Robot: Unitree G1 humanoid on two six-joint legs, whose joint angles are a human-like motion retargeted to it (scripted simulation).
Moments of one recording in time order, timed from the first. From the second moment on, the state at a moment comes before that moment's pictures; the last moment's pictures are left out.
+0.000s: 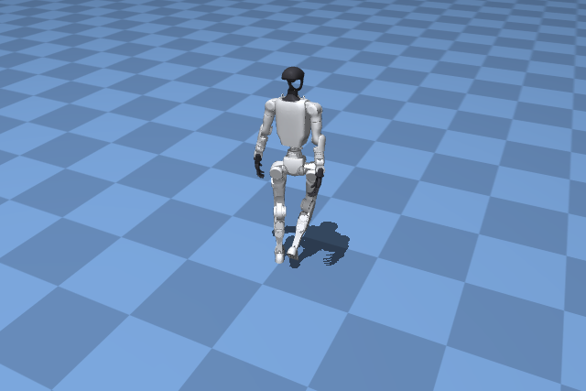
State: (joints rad) left arm 0.01 0.33 0.53 1.56 0.00 -0.06 -0.20; right arm 0.10 -0.12 -0.27 1.60 -0.92 -0.01 0.23; waist -0.23 0.01 -0.05; left_leg -0.13 0.09 0.25 0.12 -0.09 0.05; right_leg -0.39 0.15 -0.19 0.78 0.30 -0.05
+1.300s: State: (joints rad) left arm 0.11 0.22 0.50 1.60 0.07 0.04 -0.26; right arm 0.11 -0.16 -0.24 1.63 -0.87 -0.01 0.21; waist -0.17 0.06 -0.08; left_leg -0.14 0.09 0.23 0.11 -0.10 0.02; right_leg -0.27 0.15 -0.30 0.78 0.37 -0.14
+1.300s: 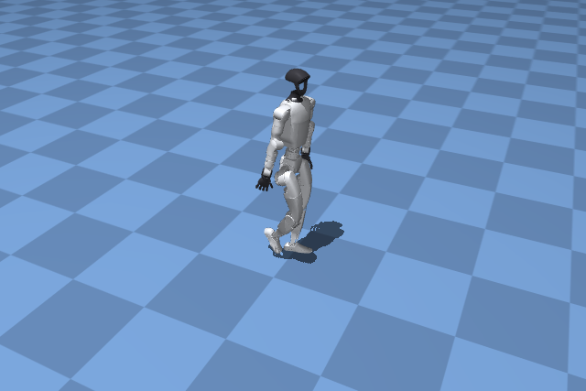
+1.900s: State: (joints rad) left arm 0.05 0.14 0.34 1.47 0.28 -0.15 -0.36; right arm 0.12 -0.14 -0.35 1.66 -0.83 0.06 0.16; waist -0.34 -0.06 -0.10; left_leg -0.02 -0.10 0.19 0.78 0.48 -0.15; right_leg -0.25 0.00 -0.16 0.09 0.04 -0.20
